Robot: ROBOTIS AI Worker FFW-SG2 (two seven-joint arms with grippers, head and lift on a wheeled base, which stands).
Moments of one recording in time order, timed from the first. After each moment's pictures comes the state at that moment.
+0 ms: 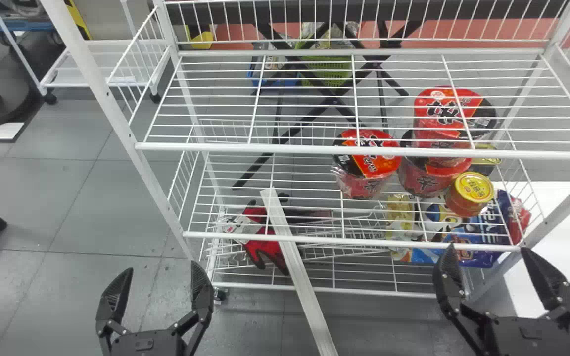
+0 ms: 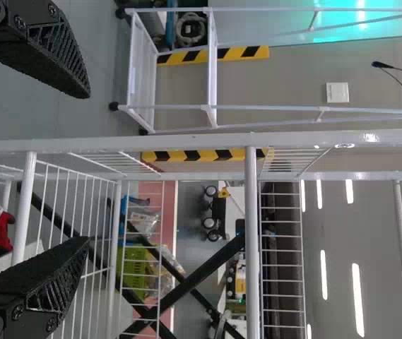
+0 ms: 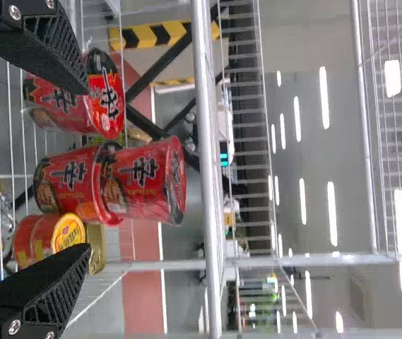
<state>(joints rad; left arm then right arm) 0.75 0.24 -0.20 -1.84 0.03 -0.43 0.45 0.72 -0.21 0.17 -1.90 -0.11 -0.44 -0.25</state>
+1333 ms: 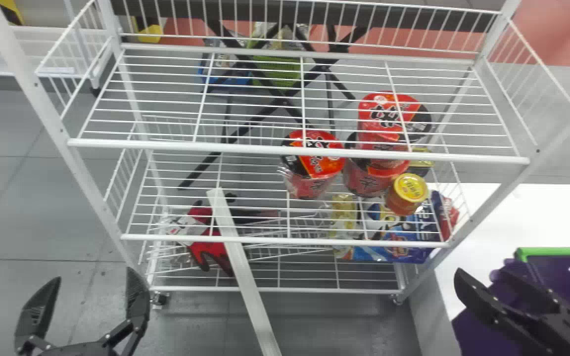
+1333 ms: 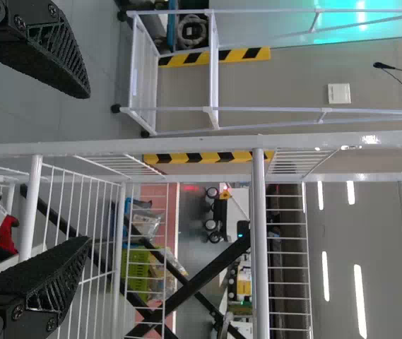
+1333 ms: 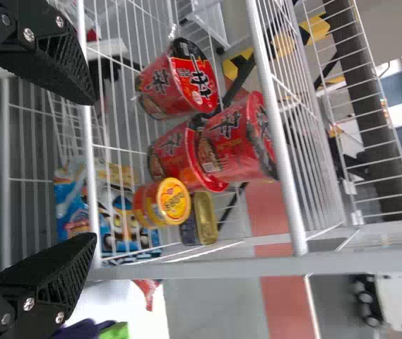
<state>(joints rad) 0.73 0.23 -0.20 -1.80 0.03 -0.45 0.45 0.89 -0.13 -0.49 -2.40 -0.63 0.61 0.33</state>
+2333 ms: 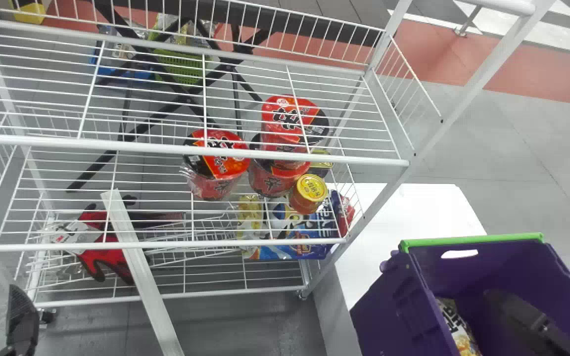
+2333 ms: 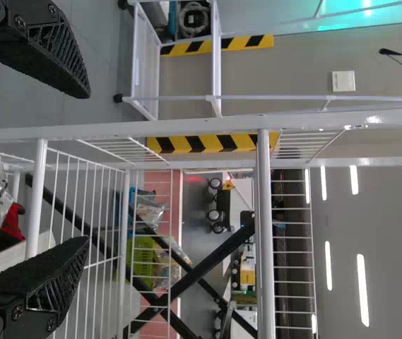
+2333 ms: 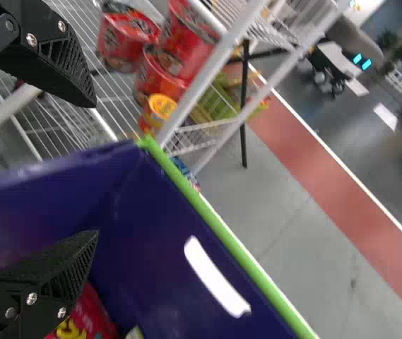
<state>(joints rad) 0.72 0.24 -0.22 -1.80 0.02 -0.44 0.45 0.46 -0.01 -1.25 -2.26 -0.66 1.44 0.65</state>
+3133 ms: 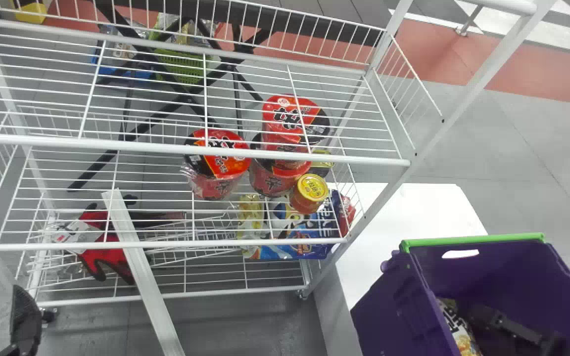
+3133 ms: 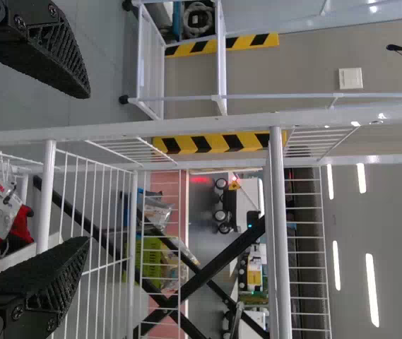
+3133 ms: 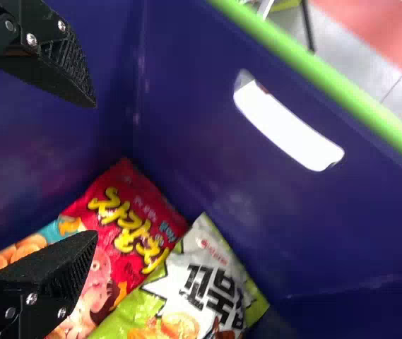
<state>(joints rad) 0.70 0.24 -0.22 -1.77 0.02 -0.42 0.45 0.28 -0.23 -1.04 -1.87 -0.36 1.57 0.55</state>
